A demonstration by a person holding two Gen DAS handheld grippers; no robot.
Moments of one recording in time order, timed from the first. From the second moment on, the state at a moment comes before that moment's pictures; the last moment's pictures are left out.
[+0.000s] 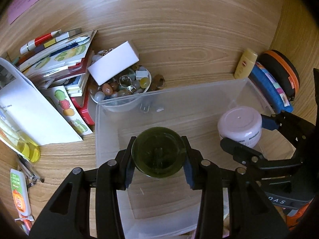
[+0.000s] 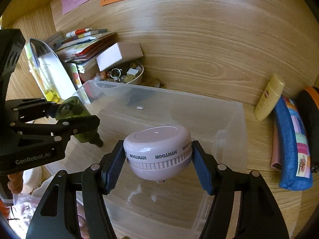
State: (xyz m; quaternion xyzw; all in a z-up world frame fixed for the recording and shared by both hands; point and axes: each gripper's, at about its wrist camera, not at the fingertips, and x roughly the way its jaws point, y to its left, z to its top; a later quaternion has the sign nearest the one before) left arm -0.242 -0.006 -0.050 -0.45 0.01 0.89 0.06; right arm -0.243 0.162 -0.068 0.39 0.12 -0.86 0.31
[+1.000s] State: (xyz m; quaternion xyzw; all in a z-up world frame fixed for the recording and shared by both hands) left arm -0.167 -0.031 0.014 -0.36 0.02 0.93 0.03; right arm -0.188 0.198 0.014 0.28 0.10 -0.91 0.30
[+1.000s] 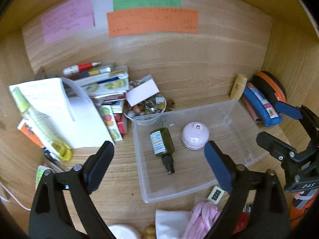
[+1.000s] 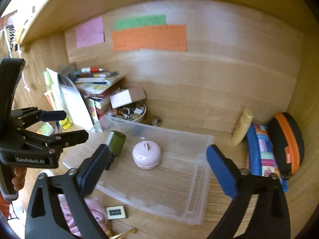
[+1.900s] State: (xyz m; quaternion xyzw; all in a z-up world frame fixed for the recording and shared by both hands) left arm -0.034 -0.100 -0.039 -0.38 -0.03 0.92 -0.02; right arm -0.080 0.260 -0.038 0.32 0.07 -0.89 0.31
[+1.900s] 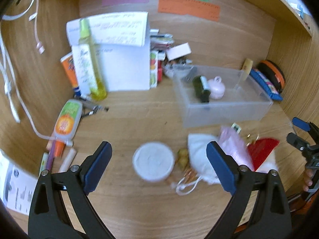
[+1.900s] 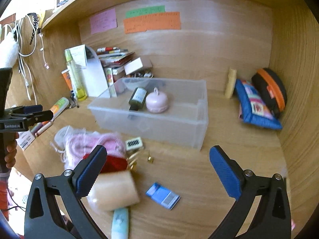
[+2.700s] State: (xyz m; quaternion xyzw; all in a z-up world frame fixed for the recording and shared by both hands) left arm -0.056 -0.103 -0.106 -0.44 -0.06 0.89 -0.02; right arm -0.052 0.228 -0.089 0.39 0.07 -0.84 0.38
